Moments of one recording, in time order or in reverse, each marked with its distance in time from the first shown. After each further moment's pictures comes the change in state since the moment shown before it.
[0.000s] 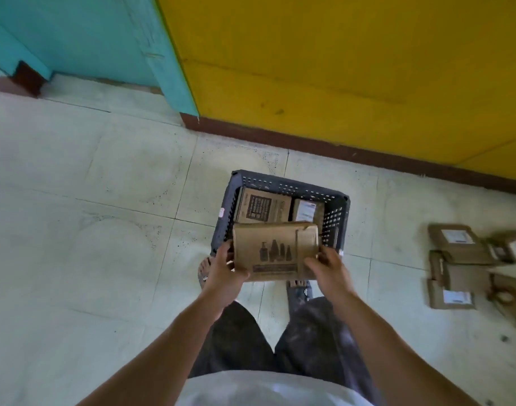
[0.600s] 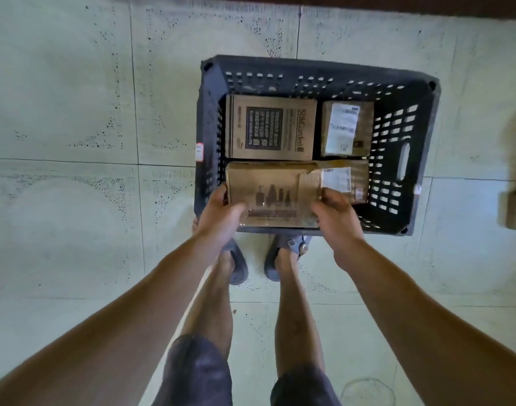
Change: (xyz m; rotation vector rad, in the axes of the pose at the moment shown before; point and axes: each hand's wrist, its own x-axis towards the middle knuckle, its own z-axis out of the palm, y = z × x) left_hand 0.277 -0.113 0.027 0.154 -0.057 -0.157; right_hand 0.244 0.110 0.147 0.089 0.074 0.239
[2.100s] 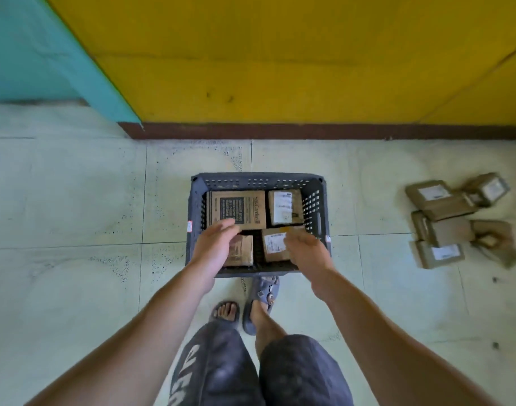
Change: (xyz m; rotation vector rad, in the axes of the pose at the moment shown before) left_hand -0.218 0.138 -0.018 -0.197 -0.014 0.191; right_hand -0.190 -0.070 -0.139 0.169 -0.065 -0.156
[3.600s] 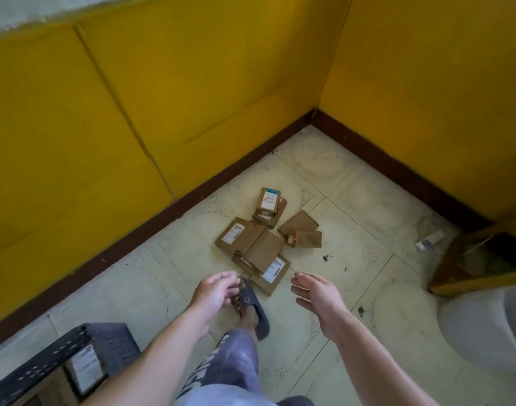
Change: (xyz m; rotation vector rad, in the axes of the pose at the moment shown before) left_hand -0.178 0.103 0.710 0.504 -0.461 0.165; right_hand -0.083 0.256 -0.681 0.873 0.446 0.088
